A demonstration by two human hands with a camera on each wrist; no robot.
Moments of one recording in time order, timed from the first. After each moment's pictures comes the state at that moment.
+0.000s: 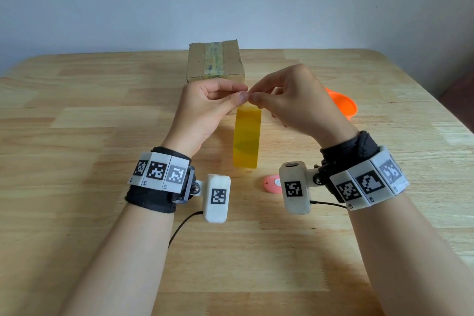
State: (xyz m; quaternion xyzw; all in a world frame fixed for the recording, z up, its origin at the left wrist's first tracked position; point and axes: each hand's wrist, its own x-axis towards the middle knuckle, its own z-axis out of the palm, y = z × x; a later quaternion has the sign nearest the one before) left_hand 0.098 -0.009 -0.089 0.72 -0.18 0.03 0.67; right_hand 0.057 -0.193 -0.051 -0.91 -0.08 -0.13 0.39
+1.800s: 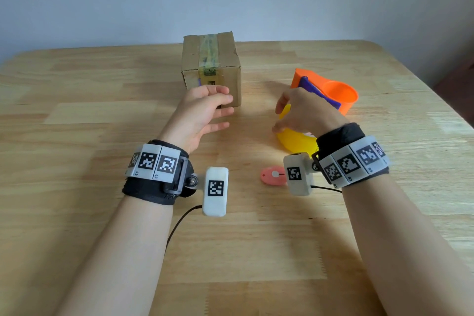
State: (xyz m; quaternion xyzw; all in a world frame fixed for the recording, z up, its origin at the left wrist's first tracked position) left_hand 0.099 -0.011 -0.091 0.71 0.03 -0.13 0.69; right_hand 0.077 -0.226 -0.100 -0.96 0.11 0.03 0.25
